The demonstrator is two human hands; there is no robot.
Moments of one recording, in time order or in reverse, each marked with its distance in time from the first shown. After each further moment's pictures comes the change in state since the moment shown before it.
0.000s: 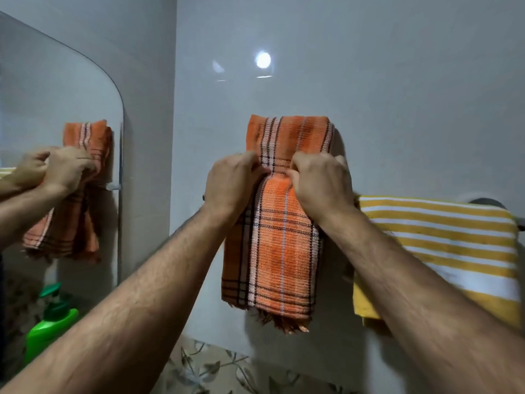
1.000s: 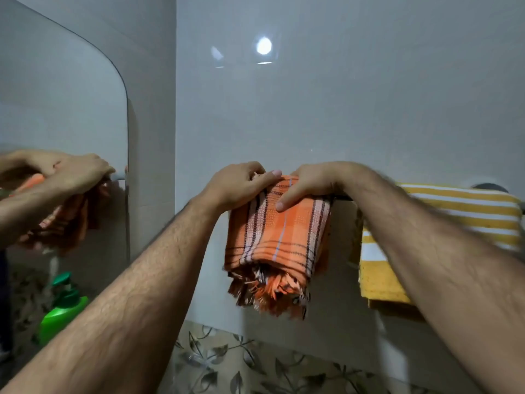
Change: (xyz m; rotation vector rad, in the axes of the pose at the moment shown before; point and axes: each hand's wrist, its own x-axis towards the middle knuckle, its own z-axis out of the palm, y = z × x) left_hand -0.010 -0.023 -0.002 -0.244 -0.612 -0.130; right_hand 0.028 0.008 -0.003 0.536 -1.205 0.237
